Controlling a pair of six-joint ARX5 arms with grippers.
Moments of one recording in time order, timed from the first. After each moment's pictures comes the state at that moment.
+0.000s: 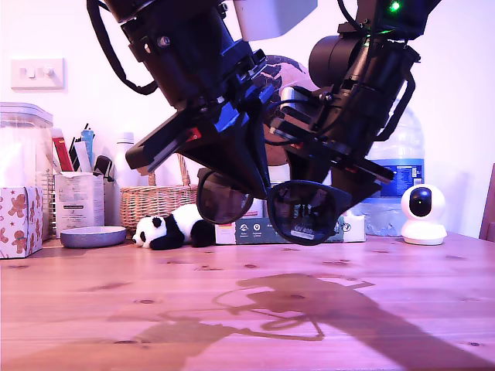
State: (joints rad) left arm -0.95 1.53 1.04 -0.40 -0.09 1.24; right arm 0.45 1.84 1.36 -0.74 -0.28 0.00
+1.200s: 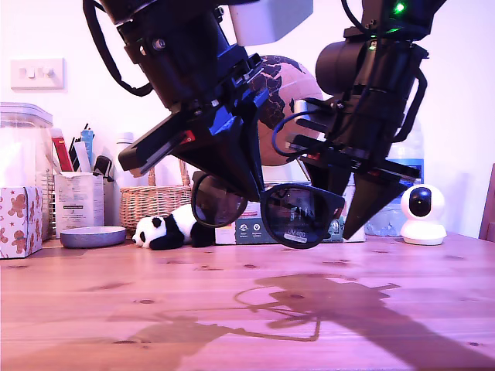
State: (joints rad) left arm -0.93 1.53 1.04 -0.42 -0.10 1.24; right arm 0.42 1.84 1.36 -0.80 -0.18 0.05
